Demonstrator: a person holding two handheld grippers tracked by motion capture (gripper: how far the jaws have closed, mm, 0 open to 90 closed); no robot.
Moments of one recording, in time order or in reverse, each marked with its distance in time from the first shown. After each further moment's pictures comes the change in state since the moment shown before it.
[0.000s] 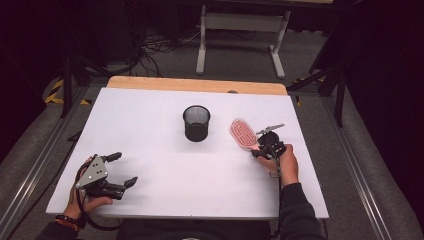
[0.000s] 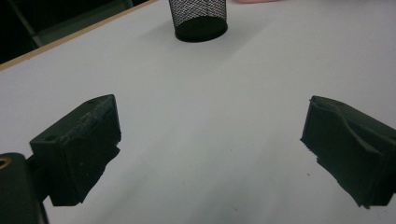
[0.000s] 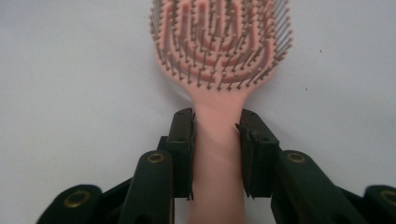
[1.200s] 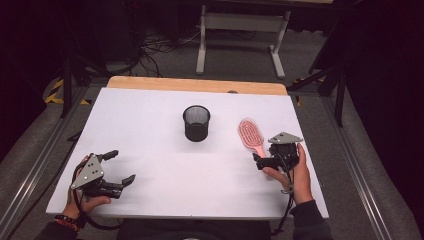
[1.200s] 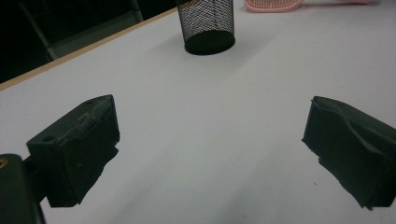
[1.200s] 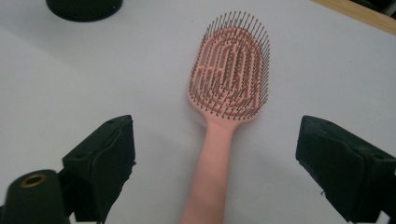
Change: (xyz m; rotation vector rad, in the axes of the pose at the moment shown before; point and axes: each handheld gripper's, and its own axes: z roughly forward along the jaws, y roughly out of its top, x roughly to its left) left arm 0.001 0.002 -0.005 -0.046 0.030 0.003; right arm 0.017 -0.024 -0.059 -0.254 -0.101 -0.049
